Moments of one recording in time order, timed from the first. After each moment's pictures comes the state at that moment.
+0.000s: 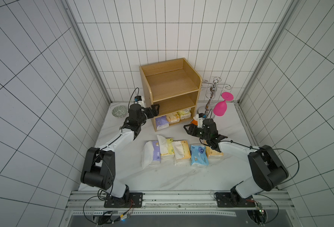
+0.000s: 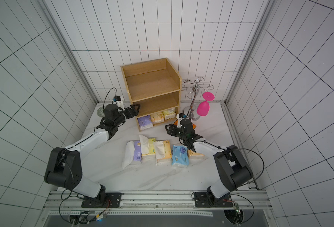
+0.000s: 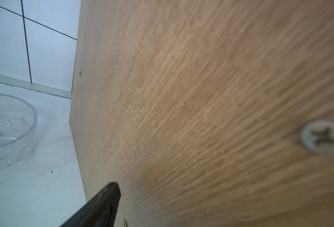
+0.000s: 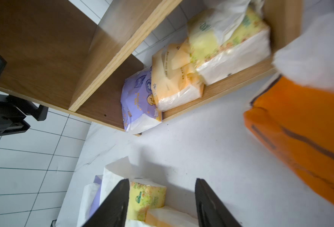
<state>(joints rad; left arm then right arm) -0.22 1.55 1.04 0.26 0.23 -0.56 0.60 1.61 0.82 0.35 -0.27 0.71</state>
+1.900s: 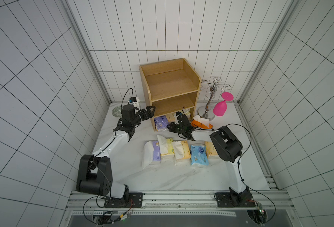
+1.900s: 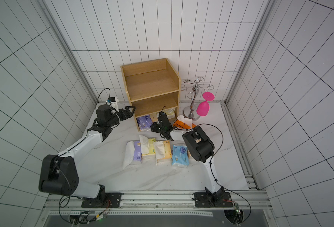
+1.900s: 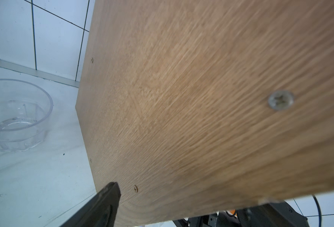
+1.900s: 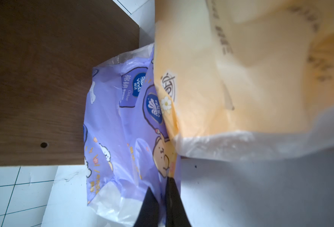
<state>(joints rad) -0.13 1.45 1.00 0.16 0.36 -0.56 0.74 2.14 1.33 0.26 -0.22 0.71</state>
